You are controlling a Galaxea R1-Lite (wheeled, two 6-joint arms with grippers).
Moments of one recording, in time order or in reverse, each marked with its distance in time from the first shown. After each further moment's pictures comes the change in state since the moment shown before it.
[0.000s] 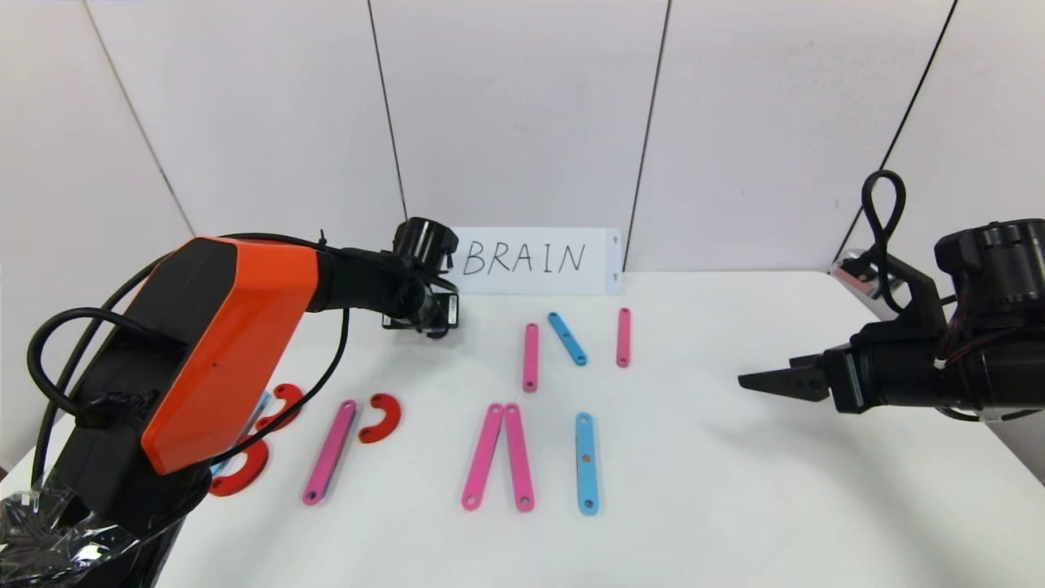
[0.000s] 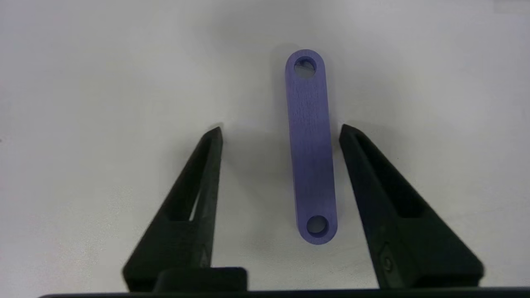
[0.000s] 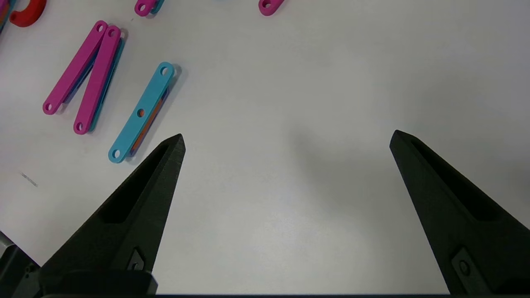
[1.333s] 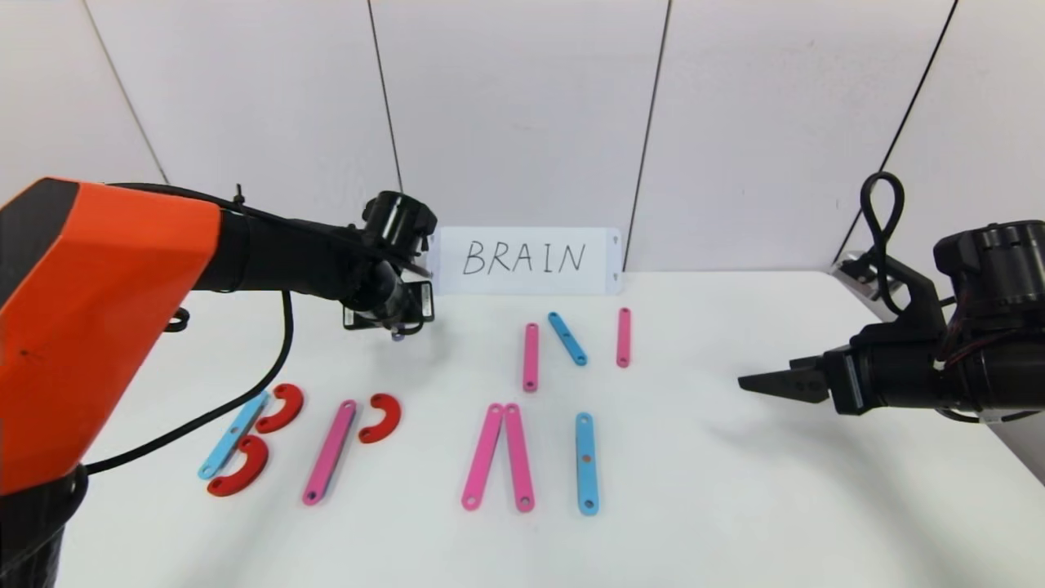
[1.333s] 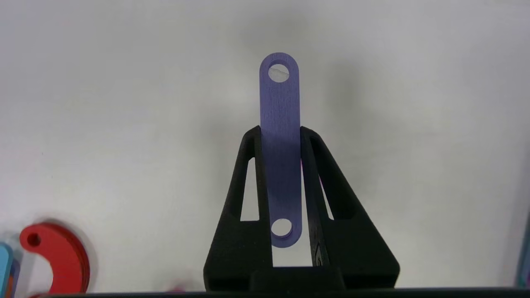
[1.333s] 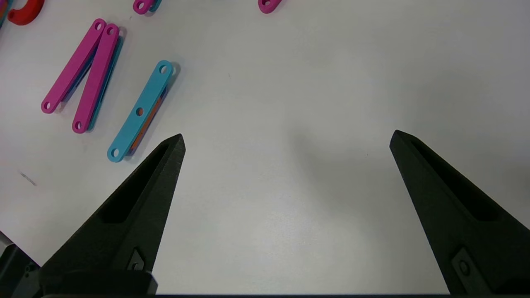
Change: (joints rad) left arm -0.029 -0.307 0.325 0.011 0.083 -0.151; right arm 0.001 0.002 0.003 0.000 0.000 0.000
